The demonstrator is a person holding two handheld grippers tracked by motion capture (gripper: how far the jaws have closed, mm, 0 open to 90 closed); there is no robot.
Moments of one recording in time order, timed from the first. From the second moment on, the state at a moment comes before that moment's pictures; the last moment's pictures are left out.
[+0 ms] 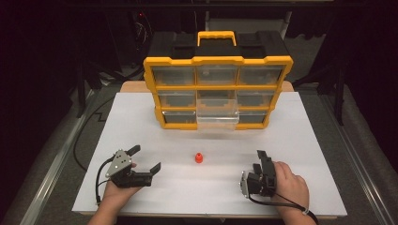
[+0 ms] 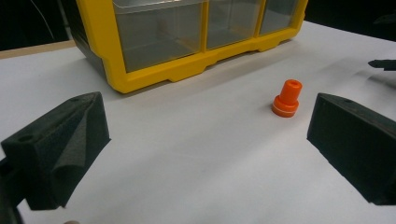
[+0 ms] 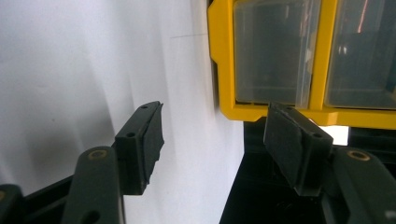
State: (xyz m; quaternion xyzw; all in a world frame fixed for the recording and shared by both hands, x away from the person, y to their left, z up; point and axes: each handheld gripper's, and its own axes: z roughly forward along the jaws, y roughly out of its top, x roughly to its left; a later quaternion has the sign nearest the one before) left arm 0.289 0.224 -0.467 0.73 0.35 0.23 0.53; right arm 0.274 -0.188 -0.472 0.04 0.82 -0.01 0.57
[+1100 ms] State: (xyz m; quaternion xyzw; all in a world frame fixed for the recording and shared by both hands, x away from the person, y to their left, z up) left arm 0.288 0.226 -0.464 0.73 0.36 0.22 0.54; right arm 0.273 -0.194 -0.466 0.04 0.81 -0.01 0.59
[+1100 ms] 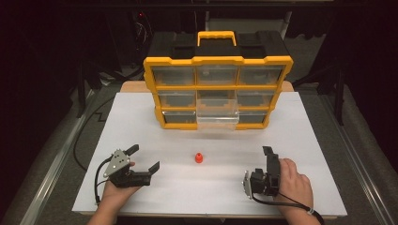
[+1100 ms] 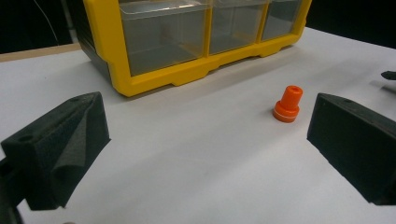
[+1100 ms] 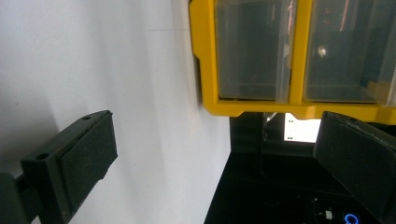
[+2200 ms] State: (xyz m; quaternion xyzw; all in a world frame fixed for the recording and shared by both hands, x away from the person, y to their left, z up) left arm 0.288 0.228 -0.462 0.73 0.37 0.22 0.54; right arm 0.291 -0.217 -0.464 0.28 0.82 0.18 0.47
